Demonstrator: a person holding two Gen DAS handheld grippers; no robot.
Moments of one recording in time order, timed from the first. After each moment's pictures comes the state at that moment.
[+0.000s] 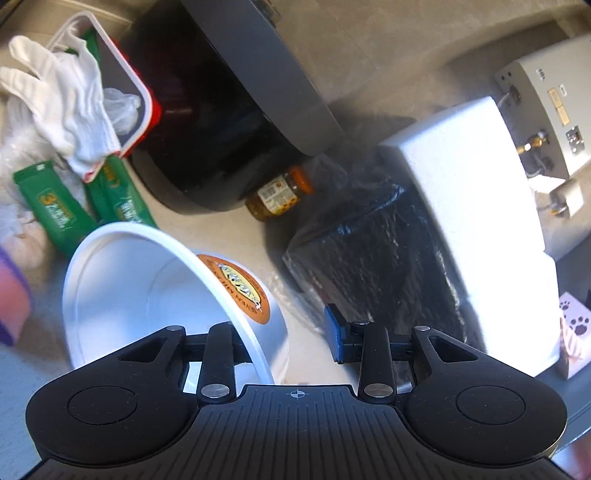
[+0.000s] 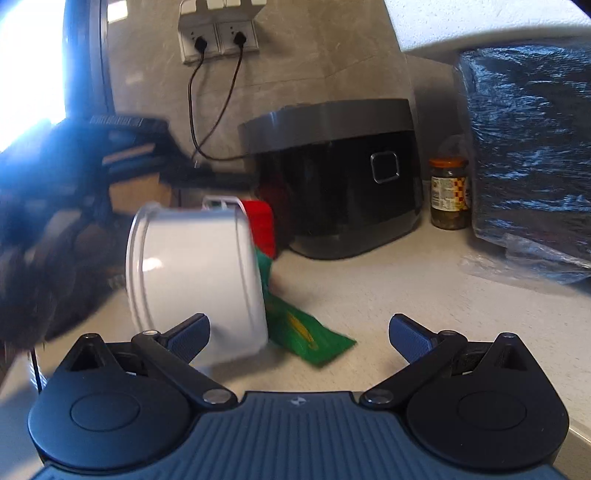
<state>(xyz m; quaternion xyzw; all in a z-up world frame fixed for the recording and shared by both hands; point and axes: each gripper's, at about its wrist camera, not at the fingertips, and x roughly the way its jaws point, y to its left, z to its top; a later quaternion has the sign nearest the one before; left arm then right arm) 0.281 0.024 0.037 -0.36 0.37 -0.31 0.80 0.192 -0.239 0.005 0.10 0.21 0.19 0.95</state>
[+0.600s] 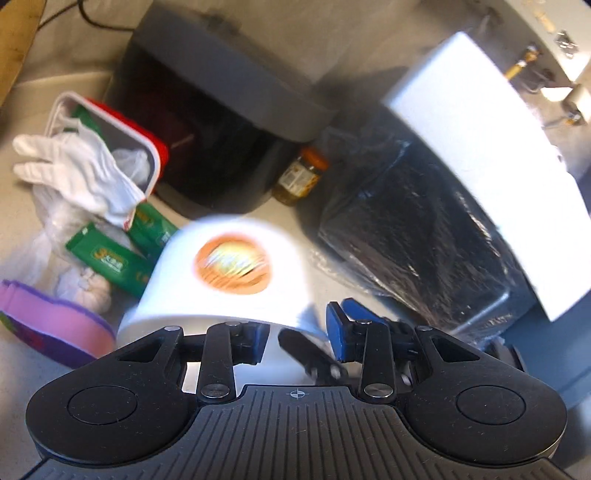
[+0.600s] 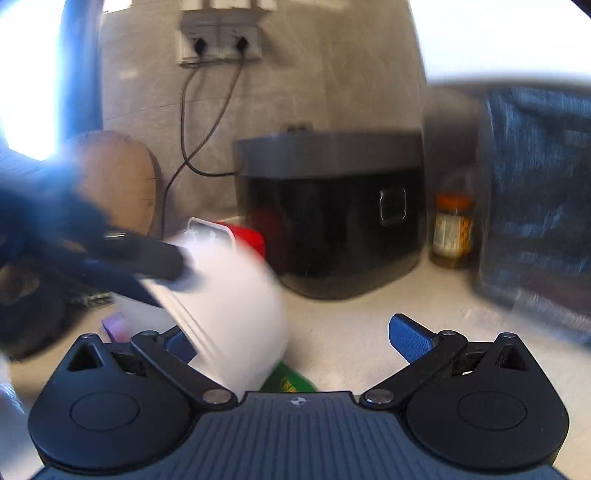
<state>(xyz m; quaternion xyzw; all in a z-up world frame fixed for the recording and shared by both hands) 0.261 0.032 0.081 -0.20 0.38 -0.29 0.85 0.233 -0.205 0.025 0.06 0.21 0.14 0.97</state>
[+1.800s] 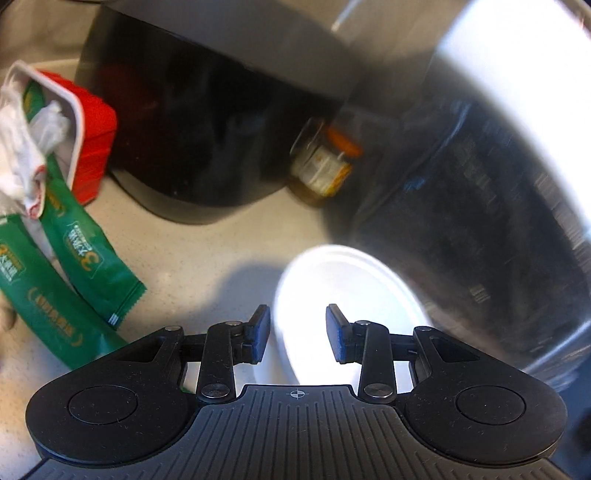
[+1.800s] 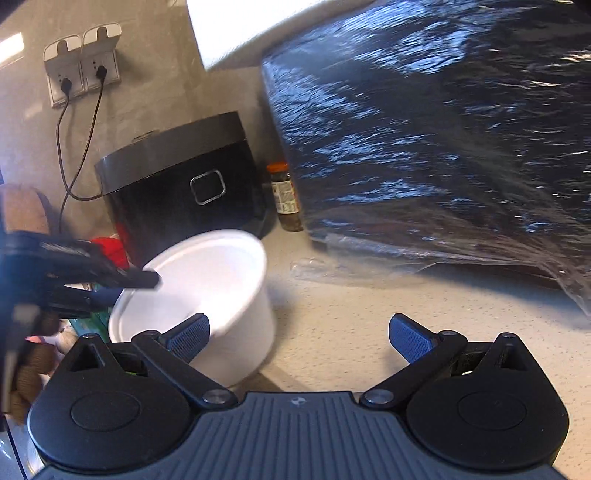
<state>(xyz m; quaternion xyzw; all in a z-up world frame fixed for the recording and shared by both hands) 0.323 -0.094 0.017 -0.16 0.39 -0.20 0.89 0.200 -0.361 -0.009 0.15 0.24 0.02 0.96</state>
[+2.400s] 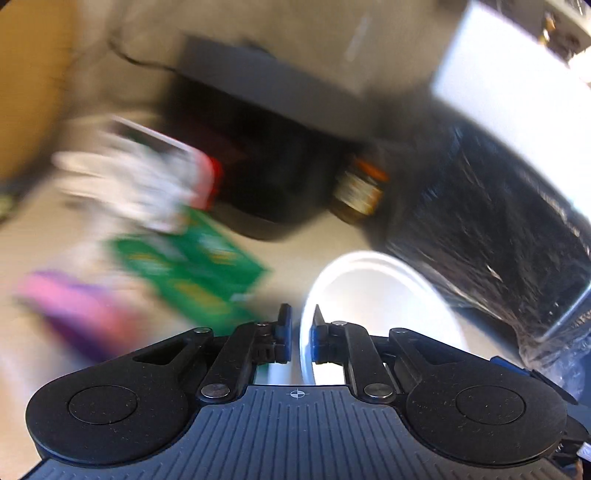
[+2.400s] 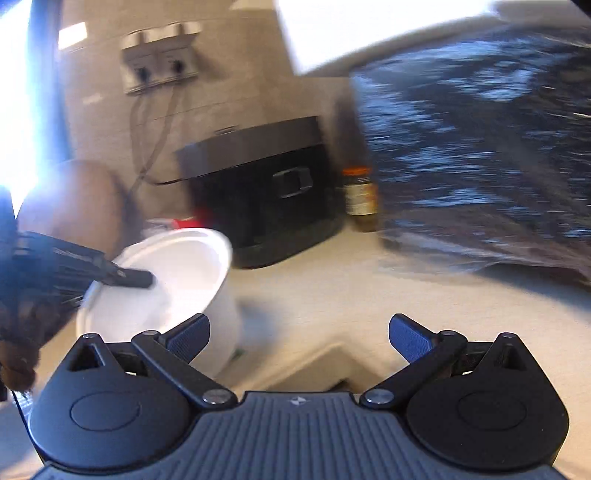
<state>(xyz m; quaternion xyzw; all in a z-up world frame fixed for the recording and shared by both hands) 0.221 0.001 0.049 -0.13 0.33 -0.15 0.92 0.158 -0.309 0.005 0.12 0.22 0.13 0.96</state>
